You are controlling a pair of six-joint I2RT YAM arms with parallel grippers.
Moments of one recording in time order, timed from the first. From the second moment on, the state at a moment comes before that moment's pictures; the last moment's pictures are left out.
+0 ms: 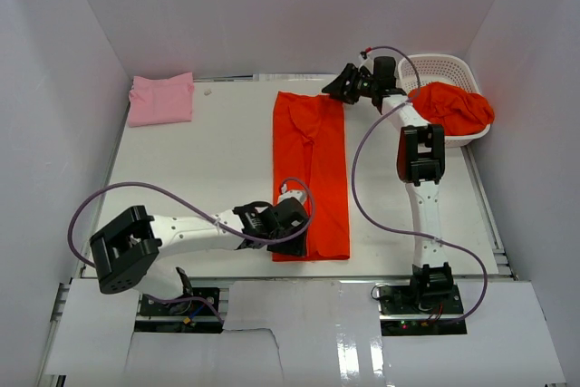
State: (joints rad) left arm -1.13 1.46 0.78 -0.35 -0.08 -0.85; right arm 0.14 2.65 2.25 -0.04 -0.80 0.66
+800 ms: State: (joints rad) left arm -0.85 1.05 0.86 -0.52 -0.19 -0.72; right arm 0.13 1.47 1.00 -0.33 -0.88 0.26
